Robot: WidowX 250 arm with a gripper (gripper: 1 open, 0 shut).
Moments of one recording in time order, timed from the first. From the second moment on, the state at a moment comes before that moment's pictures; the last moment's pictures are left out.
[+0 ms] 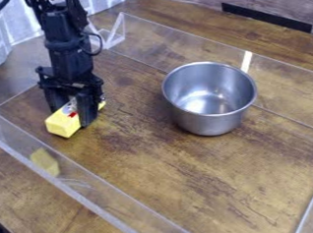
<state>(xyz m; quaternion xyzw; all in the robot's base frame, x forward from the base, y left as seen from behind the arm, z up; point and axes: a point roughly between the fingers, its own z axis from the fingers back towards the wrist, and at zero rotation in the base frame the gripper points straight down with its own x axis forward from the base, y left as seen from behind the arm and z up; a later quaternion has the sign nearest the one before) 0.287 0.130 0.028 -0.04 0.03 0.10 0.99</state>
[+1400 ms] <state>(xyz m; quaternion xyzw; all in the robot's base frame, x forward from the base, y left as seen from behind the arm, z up) 0.348 0.033 0.136 -0.04 -0.12 0.07 0.99</state>
